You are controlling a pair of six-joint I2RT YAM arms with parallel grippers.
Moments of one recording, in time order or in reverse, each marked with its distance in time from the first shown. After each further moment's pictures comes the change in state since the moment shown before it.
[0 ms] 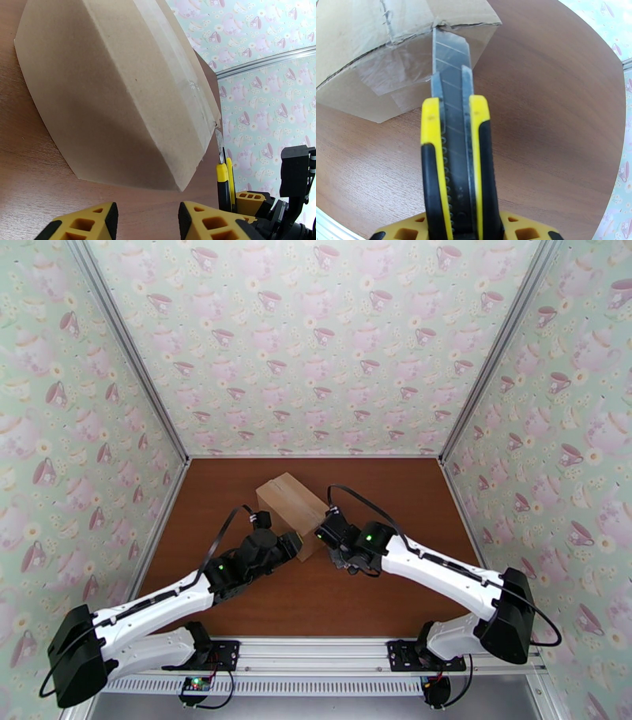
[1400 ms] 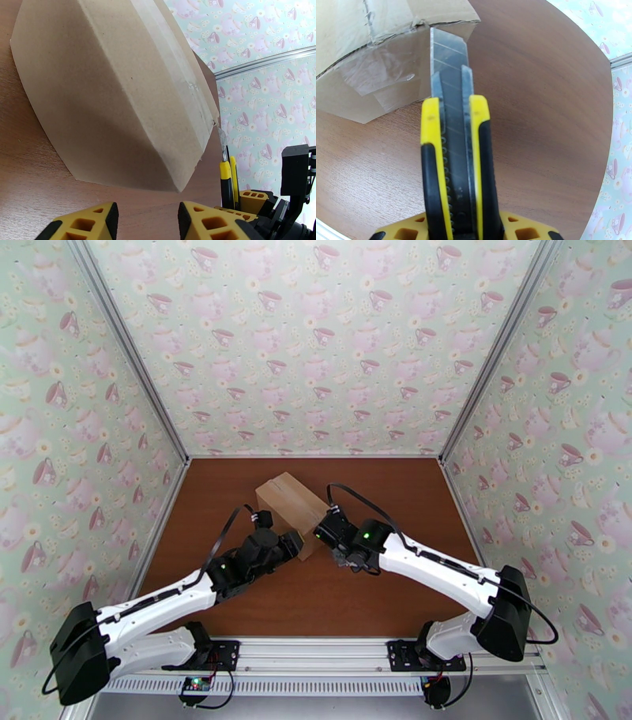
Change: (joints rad) left arm 0.000 0.021 0.000 0.031 0.001 0.000; right arm 0.000 0.018 0.028 -0.052 0.067 -0.005
